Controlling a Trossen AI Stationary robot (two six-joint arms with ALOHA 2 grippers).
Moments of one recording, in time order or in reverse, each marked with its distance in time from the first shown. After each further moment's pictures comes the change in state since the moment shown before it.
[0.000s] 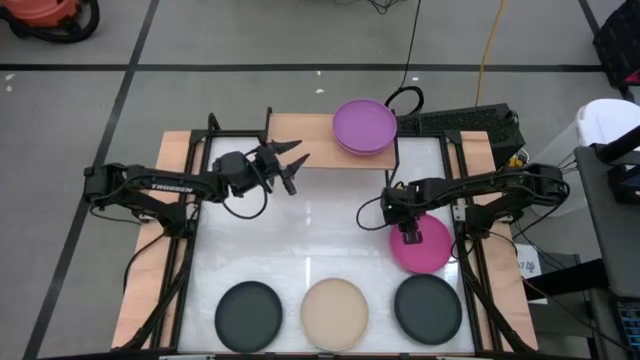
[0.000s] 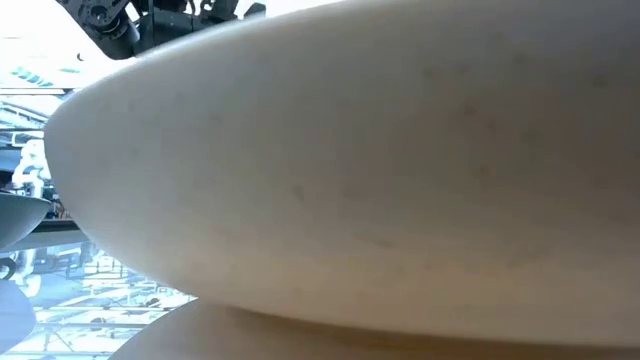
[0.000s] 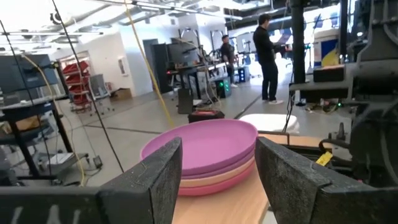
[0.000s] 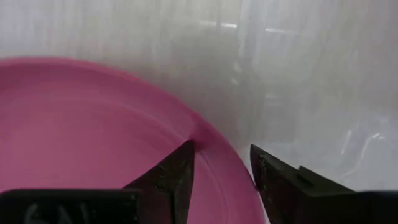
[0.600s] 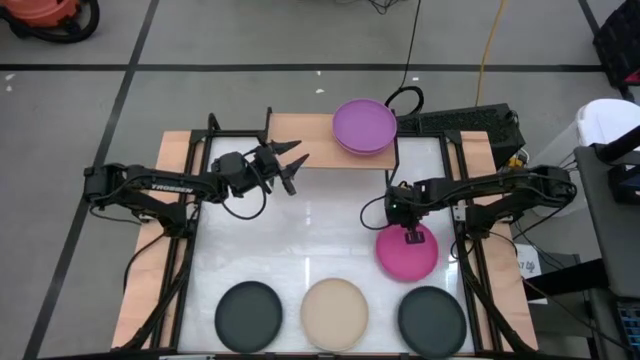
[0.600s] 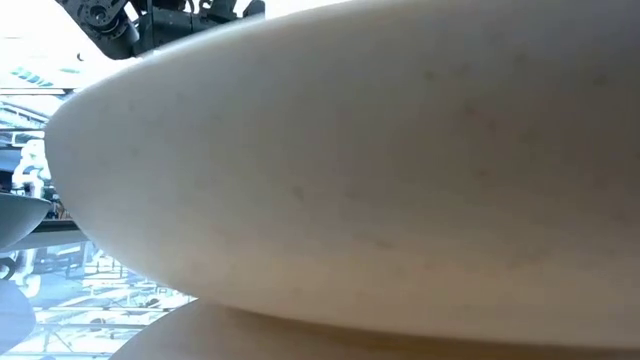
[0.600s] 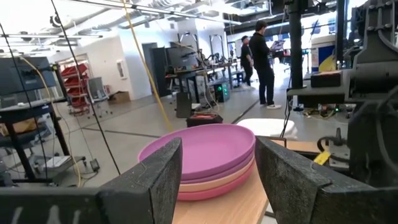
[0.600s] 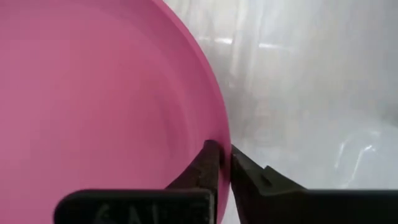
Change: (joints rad) left arm -0.002 0.000 -0.003 0.020 0.002 -0.006; right arm -0.002 -0.080 -0.033 0.039 0.028 -0.014
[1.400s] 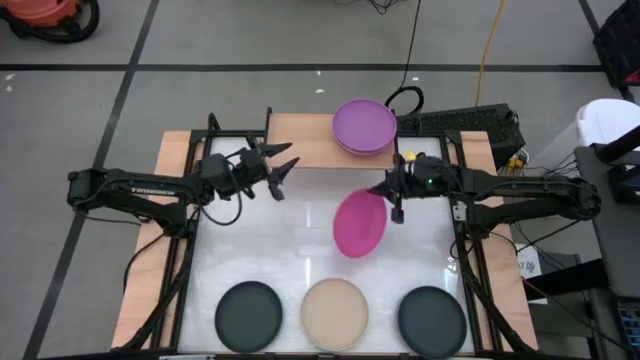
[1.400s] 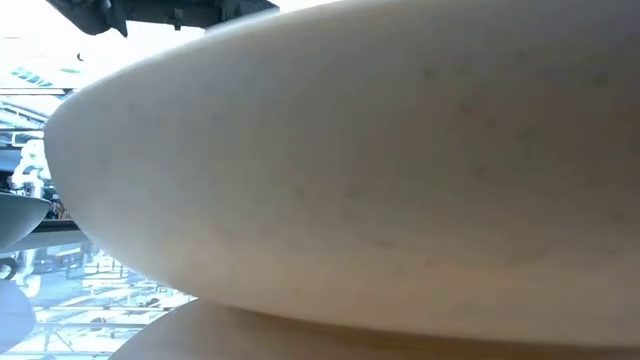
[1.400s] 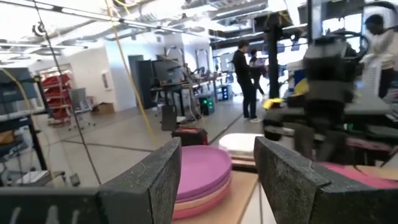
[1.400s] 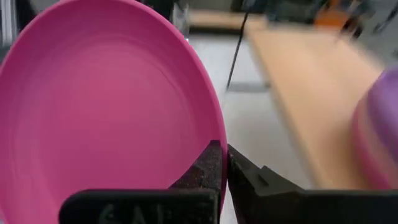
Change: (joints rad) left arm -0.072 -0.178 0.000 -0.126 0.001 -0.008; right arm -0.055 -0.322 0.057 0.562 -0.049 0.122
